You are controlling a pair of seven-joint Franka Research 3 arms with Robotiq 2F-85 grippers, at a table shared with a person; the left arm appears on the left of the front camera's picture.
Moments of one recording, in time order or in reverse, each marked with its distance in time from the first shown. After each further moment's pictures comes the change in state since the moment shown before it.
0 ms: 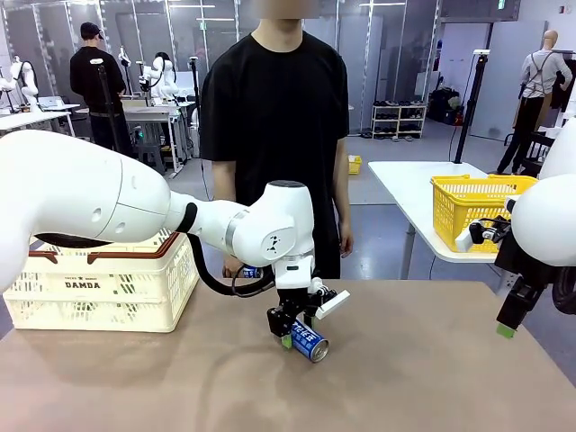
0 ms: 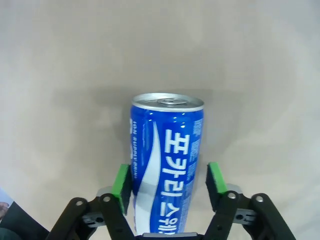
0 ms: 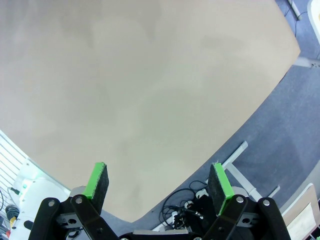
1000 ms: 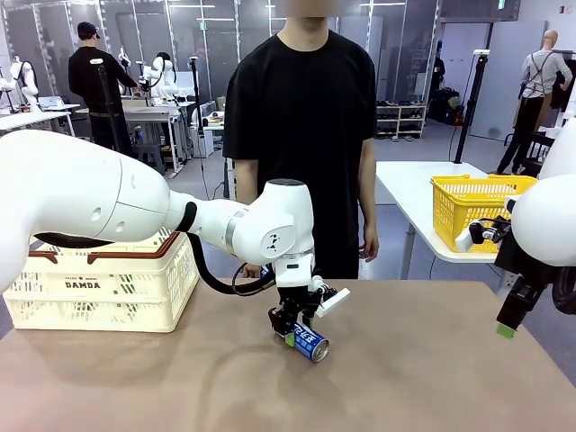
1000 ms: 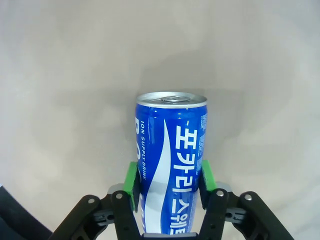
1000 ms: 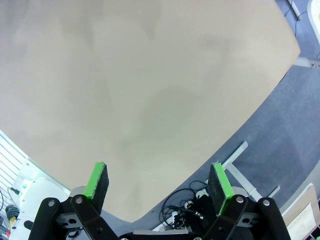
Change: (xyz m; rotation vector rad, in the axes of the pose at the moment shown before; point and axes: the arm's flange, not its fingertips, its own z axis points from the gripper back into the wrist) left arm 0.001 0.001 0.003 0.006 -0.008 0.006; right arm 0.000 0.000 0.000 0.000 0.000 0.000
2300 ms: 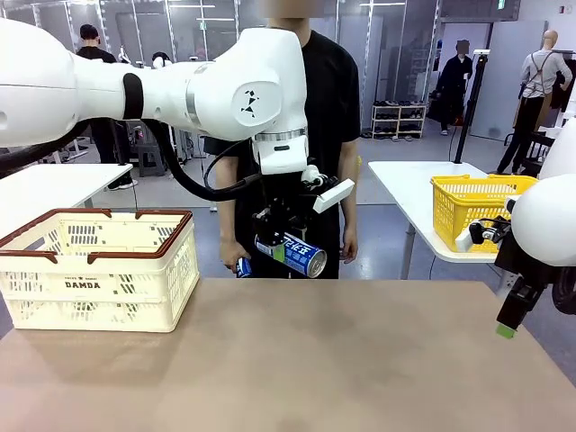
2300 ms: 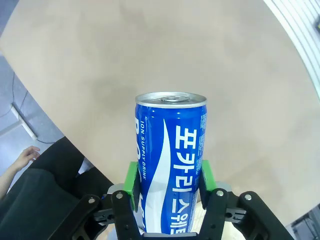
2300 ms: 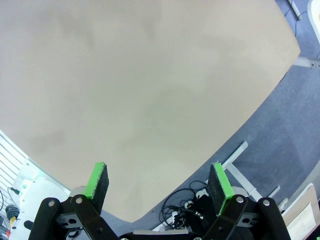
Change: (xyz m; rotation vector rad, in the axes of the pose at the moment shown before) left arm 0.040 -0.045 0.232 0.068 0.068 0.073; right arm 0.000 0.000 0.000 0.000 0.000 0.000
